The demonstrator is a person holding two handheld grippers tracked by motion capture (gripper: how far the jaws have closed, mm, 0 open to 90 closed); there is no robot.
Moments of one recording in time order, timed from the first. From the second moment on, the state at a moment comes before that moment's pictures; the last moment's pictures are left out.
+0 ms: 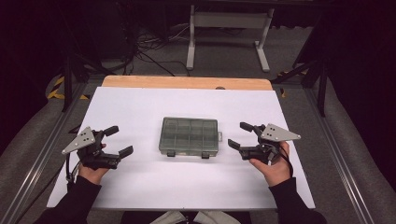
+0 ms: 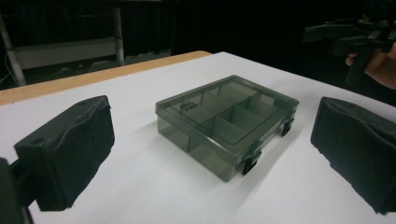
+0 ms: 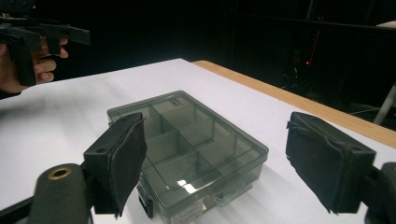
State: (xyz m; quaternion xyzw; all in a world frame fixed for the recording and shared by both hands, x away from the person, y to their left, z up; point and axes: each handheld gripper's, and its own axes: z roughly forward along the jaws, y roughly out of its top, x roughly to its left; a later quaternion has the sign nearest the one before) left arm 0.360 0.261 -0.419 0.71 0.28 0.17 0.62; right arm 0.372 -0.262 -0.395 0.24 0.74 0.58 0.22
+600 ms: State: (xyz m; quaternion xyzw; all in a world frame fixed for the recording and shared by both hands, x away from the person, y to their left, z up) left arm 0.361 0.267 -0.446 0.71 0.29 0.18 0.62; right arm 0.371 -0.274 -0.427 0.22 0.74 0.60 0.21
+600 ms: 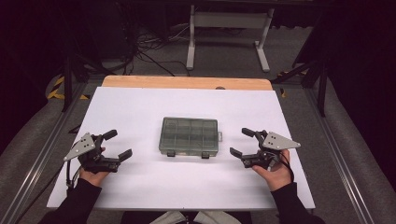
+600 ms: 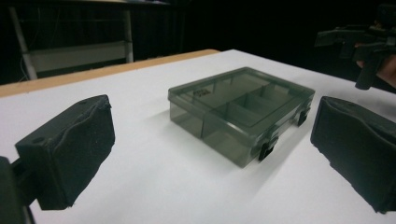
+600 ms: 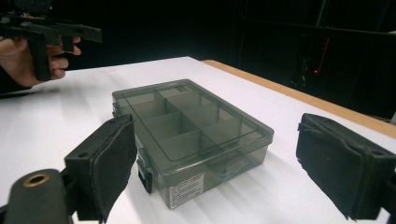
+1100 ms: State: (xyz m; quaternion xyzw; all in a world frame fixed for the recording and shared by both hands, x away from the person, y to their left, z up) left arm 0.365 0.268 -0.455 0.70 0.30 0.19 0.62; right arm 0.367 -0.272 -0.436 0.23 0.73 0.62 0.19
